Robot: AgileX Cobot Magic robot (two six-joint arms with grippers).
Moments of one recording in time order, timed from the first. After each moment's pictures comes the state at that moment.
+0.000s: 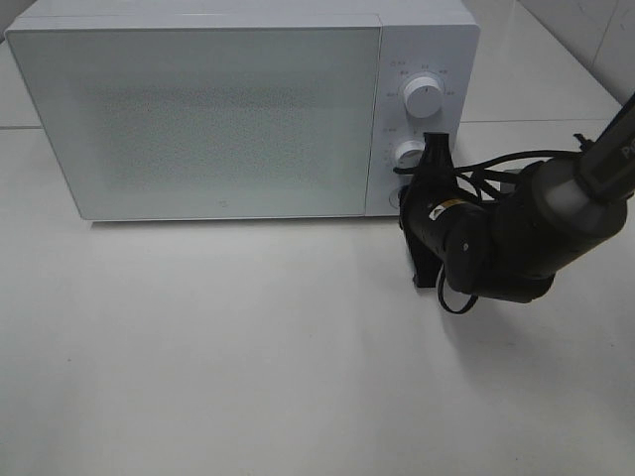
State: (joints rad) left arm 0.00 0.00 -0.52 -0.07 1.07 0.03; right arm 0.53 2.12 -0.83 0.57 -0.88 1.39
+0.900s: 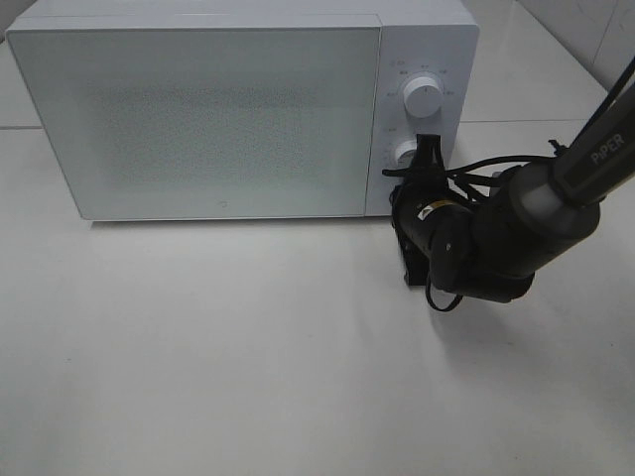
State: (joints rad) left arm 0.00 0.00 -0.52 -0.07 1.07 0.03; right arm 0.53 2.16 -0.89 0.61 -0.89 1.36
